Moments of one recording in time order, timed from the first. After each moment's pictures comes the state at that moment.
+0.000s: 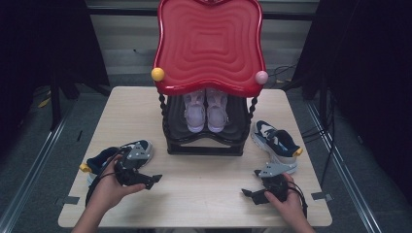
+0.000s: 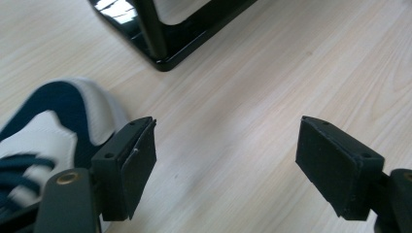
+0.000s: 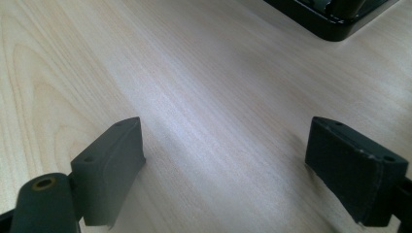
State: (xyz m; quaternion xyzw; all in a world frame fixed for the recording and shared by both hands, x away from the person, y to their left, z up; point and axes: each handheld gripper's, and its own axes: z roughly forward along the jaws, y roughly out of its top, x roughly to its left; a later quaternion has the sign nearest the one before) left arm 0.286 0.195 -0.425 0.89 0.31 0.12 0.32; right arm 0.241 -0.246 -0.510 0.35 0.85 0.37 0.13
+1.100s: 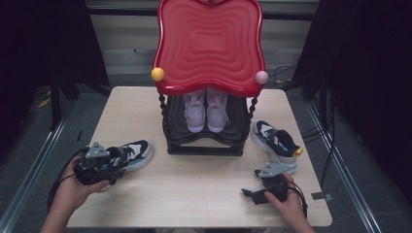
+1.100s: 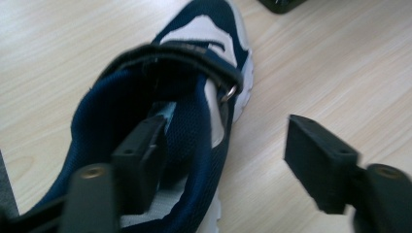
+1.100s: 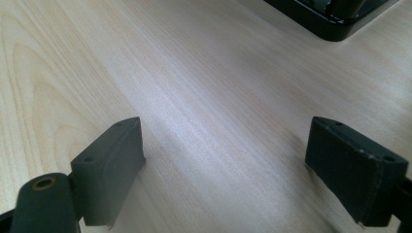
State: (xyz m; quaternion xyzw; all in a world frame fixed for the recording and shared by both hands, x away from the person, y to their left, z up) left arm 0.292 0.286 -0.432 0.87 0.38 0.16 0.28; right arm 0.241 -0.246 -0.510 0.35 0.85 0.37 0.13
